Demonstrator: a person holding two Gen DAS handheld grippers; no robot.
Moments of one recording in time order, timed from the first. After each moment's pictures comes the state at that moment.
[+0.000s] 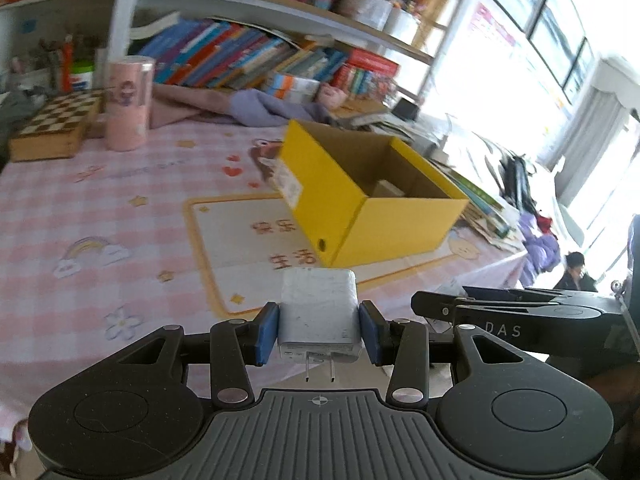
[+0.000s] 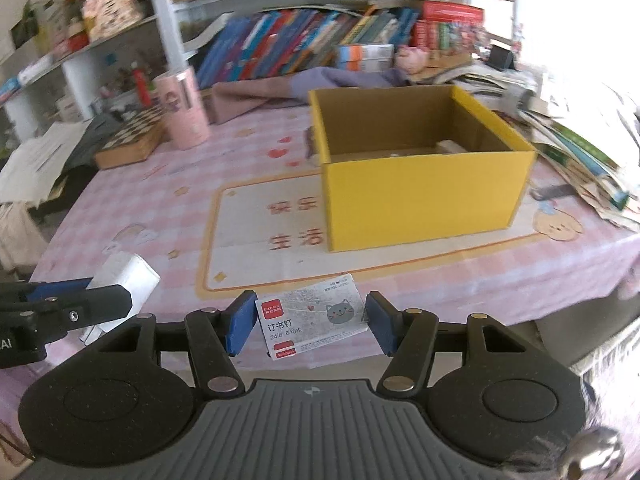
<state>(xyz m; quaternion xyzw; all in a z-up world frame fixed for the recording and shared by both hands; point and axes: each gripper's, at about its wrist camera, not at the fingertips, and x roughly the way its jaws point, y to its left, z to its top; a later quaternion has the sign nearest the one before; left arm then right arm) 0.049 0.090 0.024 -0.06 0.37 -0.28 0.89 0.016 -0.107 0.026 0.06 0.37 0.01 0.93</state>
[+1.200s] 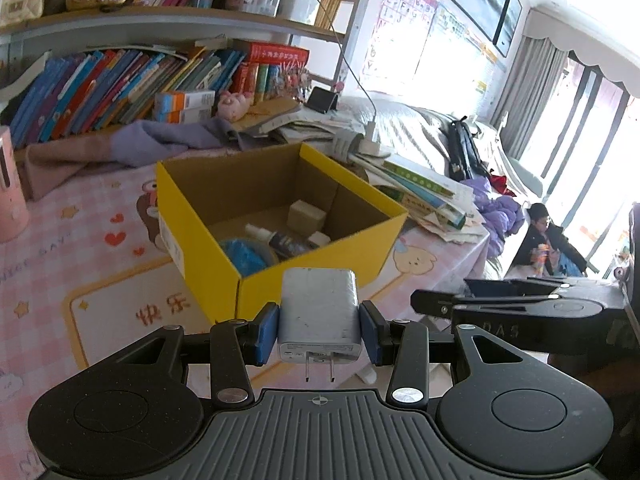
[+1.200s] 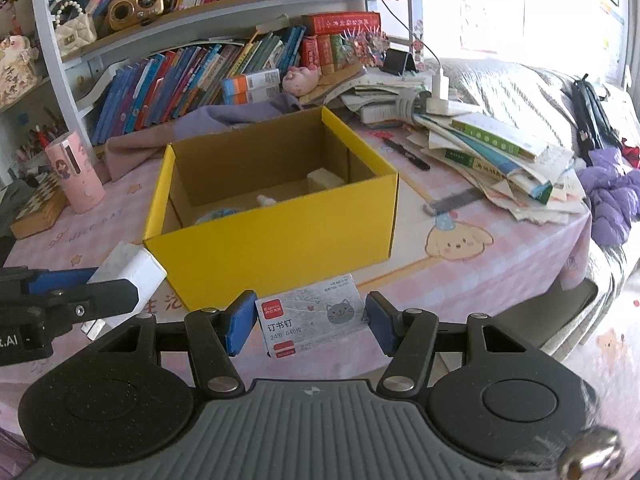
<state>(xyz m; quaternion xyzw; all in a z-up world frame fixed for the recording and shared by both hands) 0.114 -0.032 0.037 0.01 0.34 -0.37 0.87 0.048 -0.218 0.034 0.08 0.34 -0.09 0.93</state>
